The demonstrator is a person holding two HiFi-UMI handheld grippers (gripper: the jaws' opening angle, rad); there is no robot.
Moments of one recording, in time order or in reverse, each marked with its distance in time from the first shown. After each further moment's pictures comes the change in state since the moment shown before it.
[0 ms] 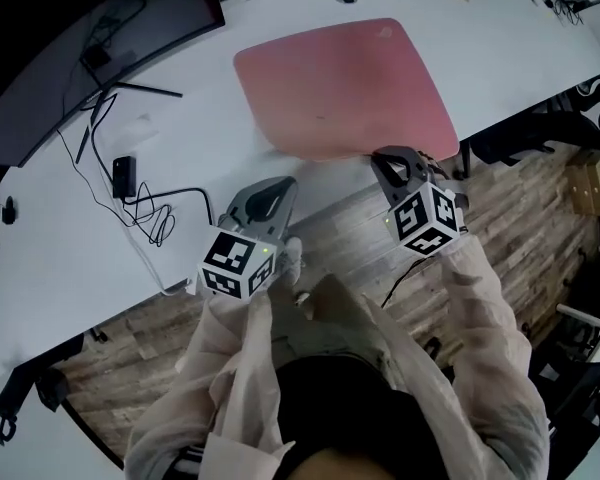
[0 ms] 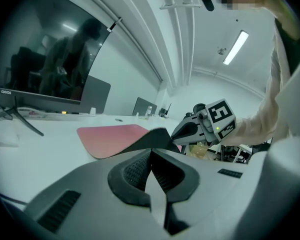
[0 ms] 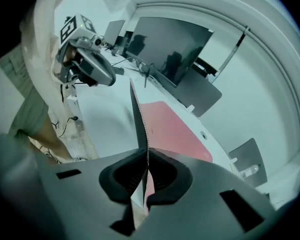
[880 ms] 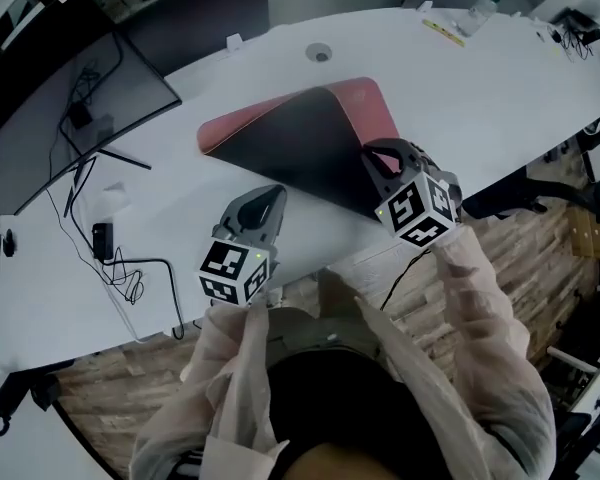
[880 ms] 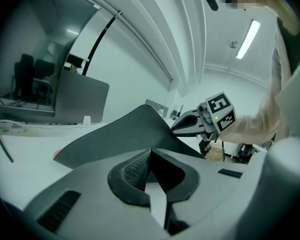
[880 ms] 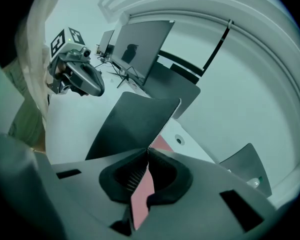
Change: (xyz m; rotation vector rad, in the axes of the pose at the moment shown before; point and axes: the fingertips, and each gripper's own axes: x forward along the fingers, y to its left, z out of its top) left arm 0.157 0.031 0.084 -0.006 -0.022 0.129; right arm 0.041 -0.200 -0.039 -0.017 -0.125 -0.002
